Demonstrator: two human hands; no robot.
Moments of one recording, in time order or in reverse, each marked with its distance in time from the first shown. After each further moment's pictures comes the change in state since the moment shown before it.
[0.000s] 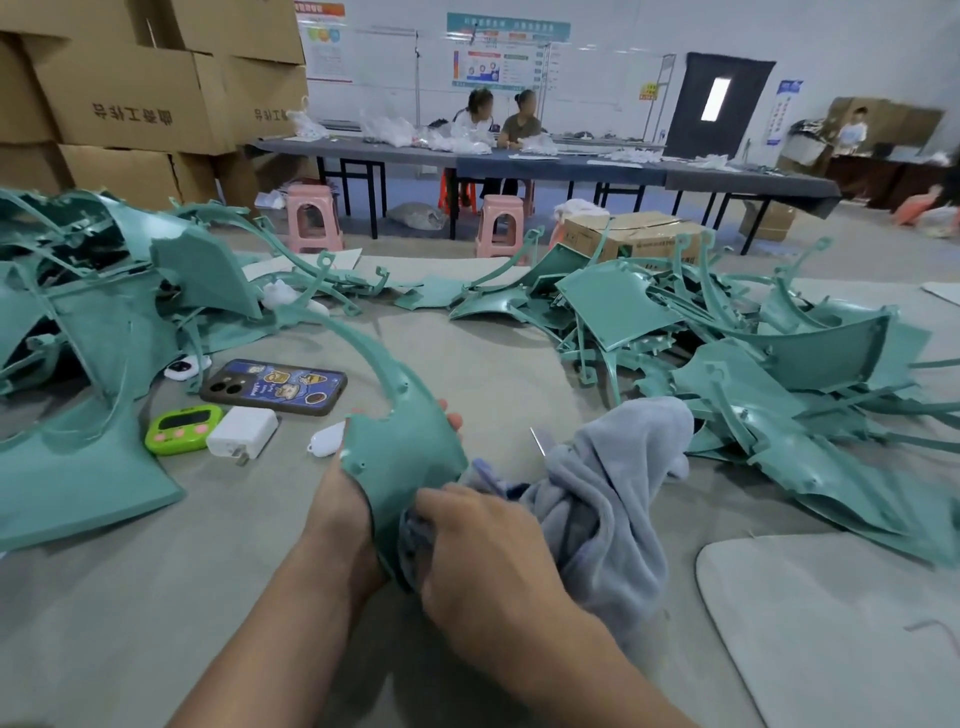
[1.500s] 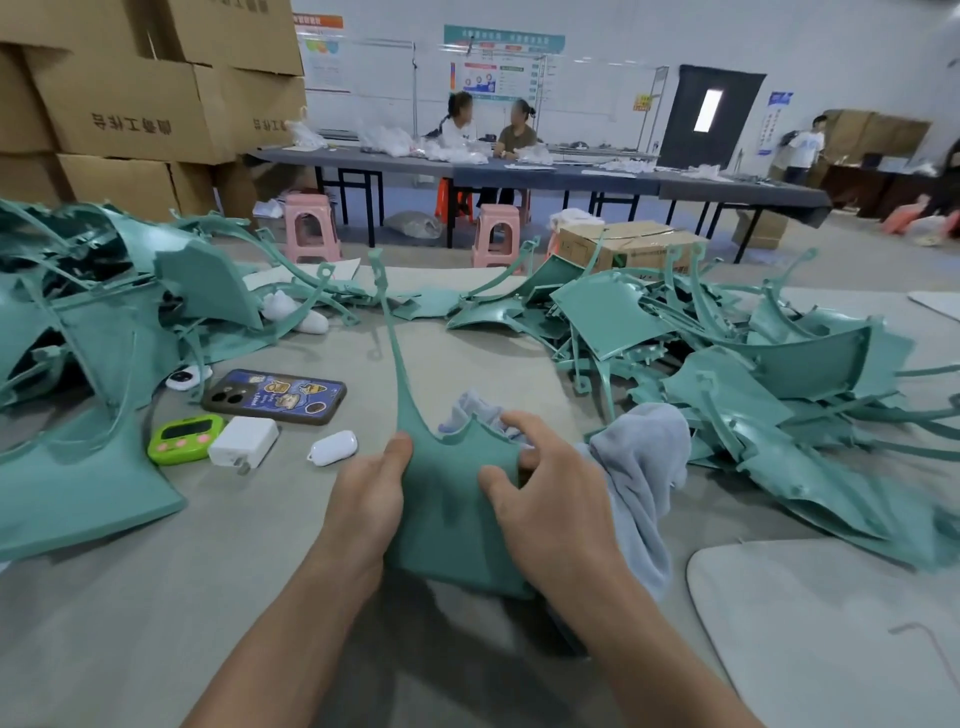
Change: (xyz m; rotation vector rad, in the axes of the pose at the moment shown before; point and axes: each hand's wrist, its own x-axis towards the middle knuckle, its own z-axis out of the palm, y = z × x) left_hand 0.001 0.001 0.007 0.580 0.134 0.184; right_hand 0.009 0.032 -0.035 0.223 0.289 0.413
